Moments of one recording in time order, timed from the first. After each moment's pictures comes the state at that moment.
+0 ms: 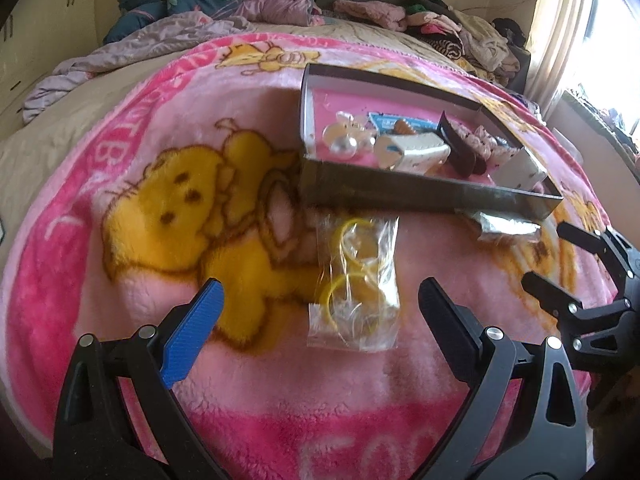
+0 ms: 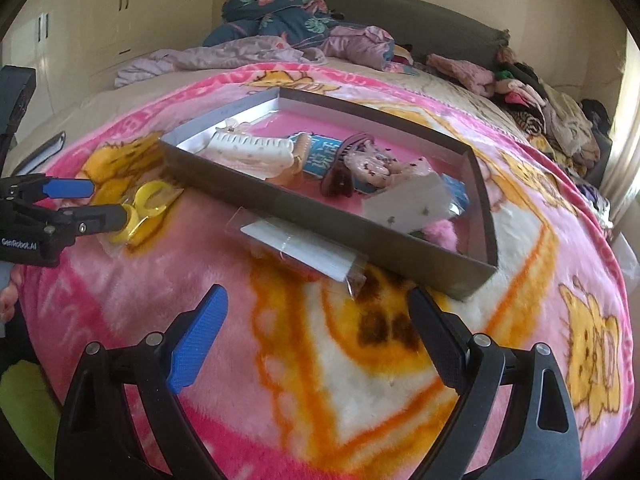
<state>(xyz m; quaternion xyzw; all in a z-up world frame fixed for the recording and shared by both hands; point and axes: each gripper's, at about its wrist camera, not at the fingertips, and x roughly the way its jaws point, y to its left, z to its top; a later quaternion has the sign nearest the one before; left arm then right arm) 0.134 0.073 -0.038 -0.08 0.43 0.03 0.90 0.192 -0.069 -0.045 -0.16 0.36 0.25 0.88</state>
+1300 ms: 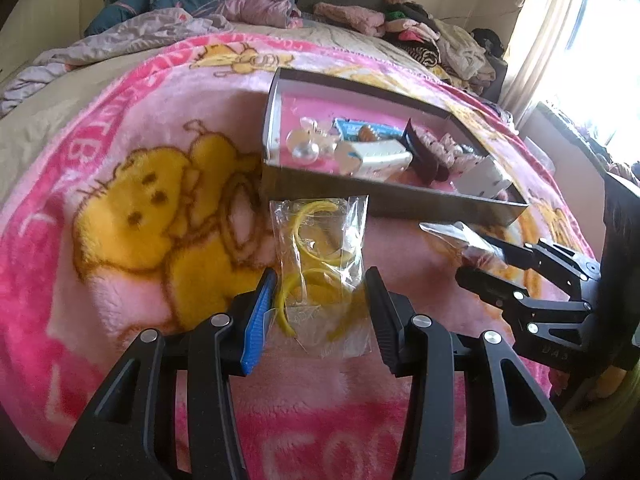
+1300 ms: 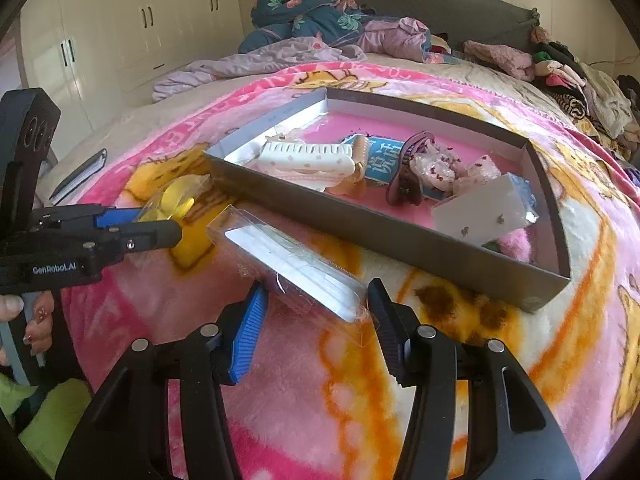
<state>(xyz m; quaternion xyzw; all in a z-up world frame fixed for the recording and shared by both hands) 0.132 0.065 -0.025 -0.12 0.41 -0.02 0.90 0.202 -0.056 -0.041 -0.10 0.38 0.33 0.86</state>
